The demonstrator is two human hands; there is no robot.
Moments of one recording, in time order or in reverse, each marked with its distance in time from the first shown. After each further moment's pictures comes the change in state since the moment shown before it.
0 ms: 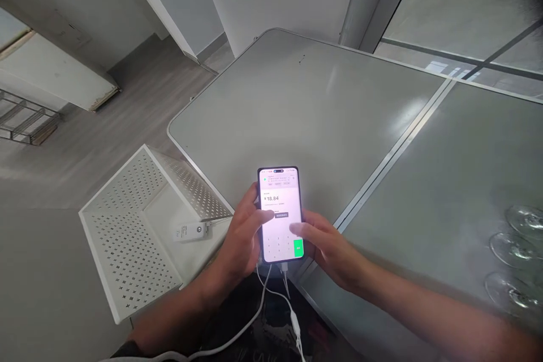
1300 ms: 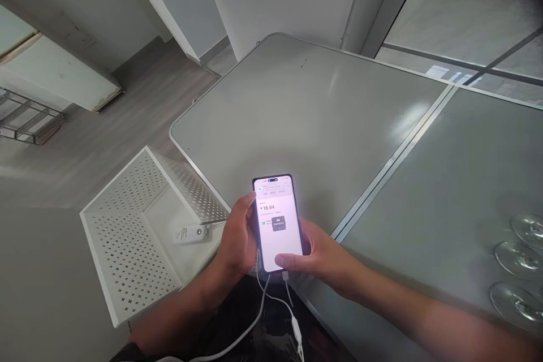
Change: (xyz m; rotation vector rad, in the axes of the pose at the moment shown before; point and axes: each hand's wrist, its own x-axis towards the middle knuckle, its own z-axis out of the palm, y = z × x) left_hand 0.008 0.004 0.006 -0.166 0.303 -0.091; right_hand 0.002 0.005 0.001 -0.120 -0.083 0.078
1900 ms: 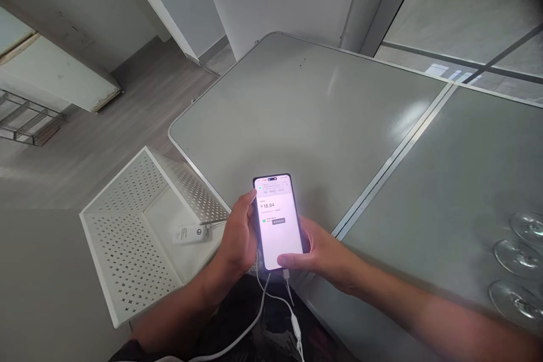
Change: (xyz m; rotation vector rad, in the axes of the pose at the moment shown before) left_hand 0.002 0.000 0.000 0.031 -0.016 -0.019; right_hand 0.002 -0.003 -0.004 -0.005 -0.042 -0.028
